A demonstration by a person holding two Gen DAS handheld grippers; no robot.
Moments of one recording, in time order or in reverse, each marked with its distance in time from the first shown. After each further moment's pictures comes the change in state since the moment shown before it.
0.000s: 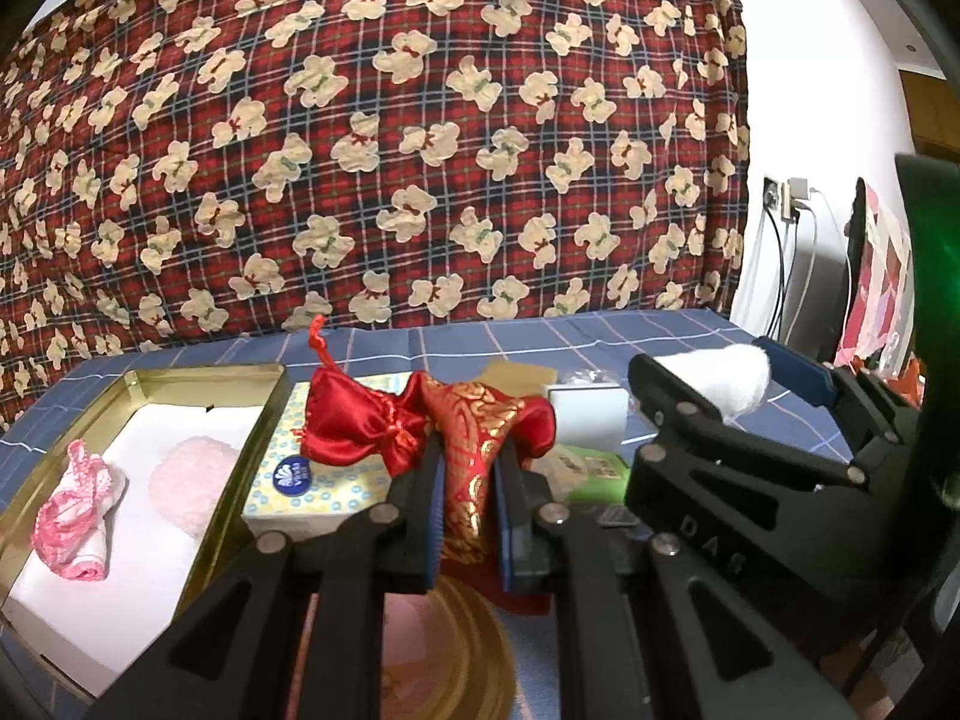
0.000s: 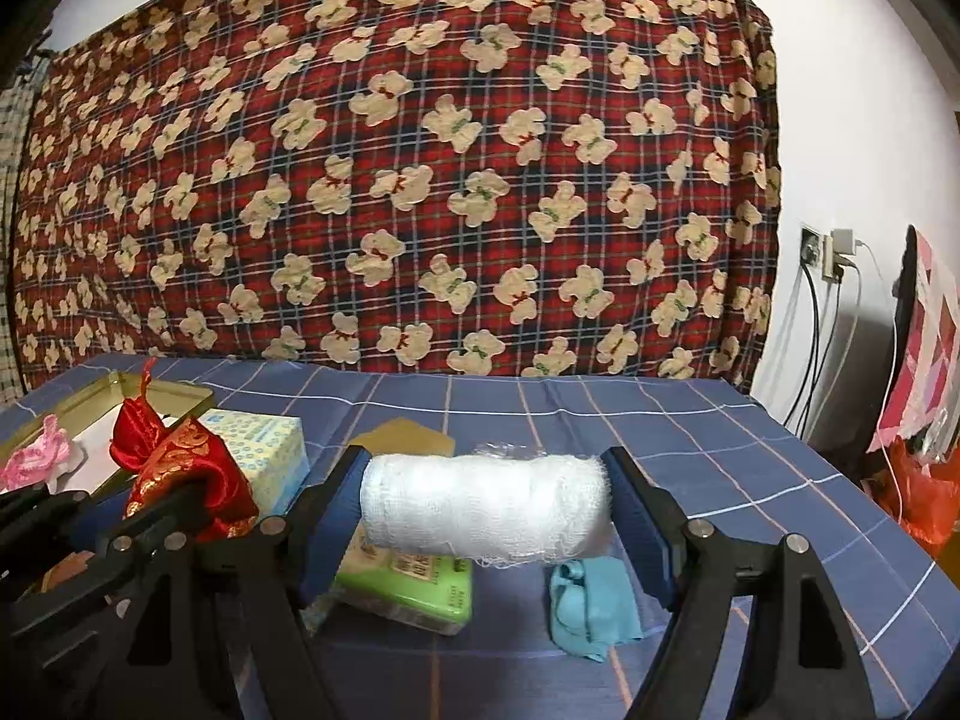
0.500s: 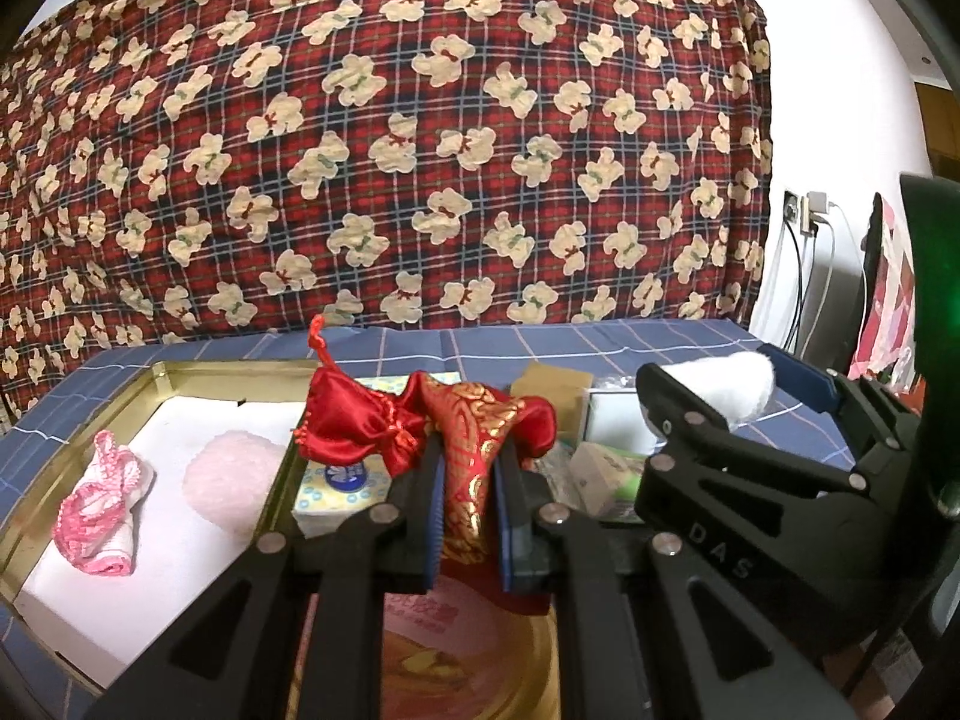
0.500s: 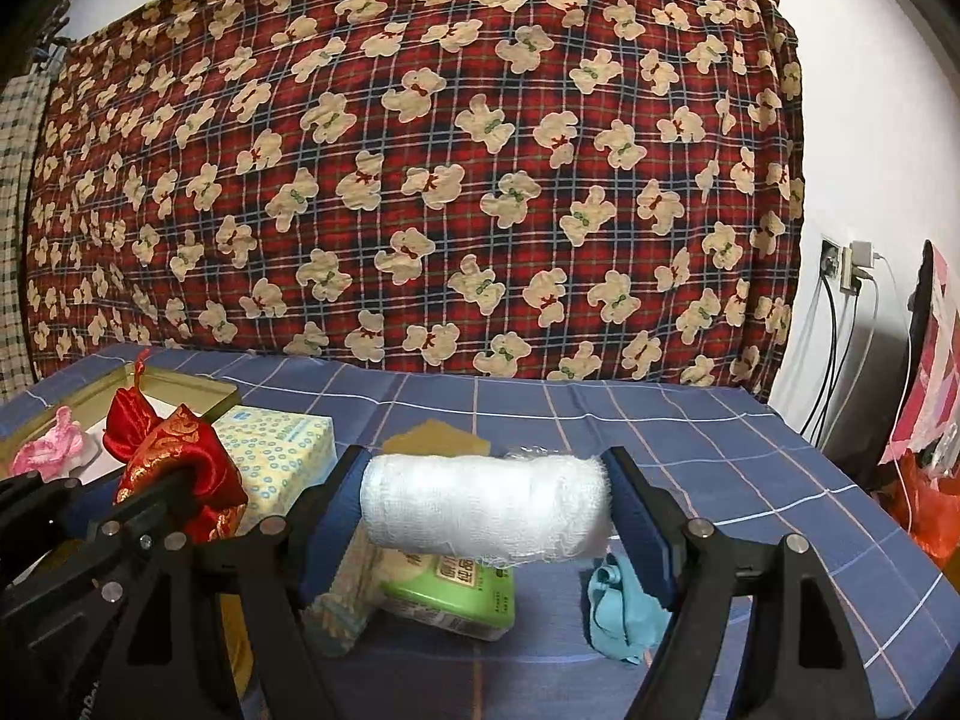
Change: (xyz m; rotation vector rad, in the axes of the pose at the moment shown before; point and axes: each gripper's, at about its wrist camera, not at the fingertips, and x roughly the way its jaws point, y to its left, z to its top) left arm -0.005 0.023 -0.003 -0.029 -0.011 0.033; right arm 0.002 0.019 0.001 -0.025 -0.001 0.028
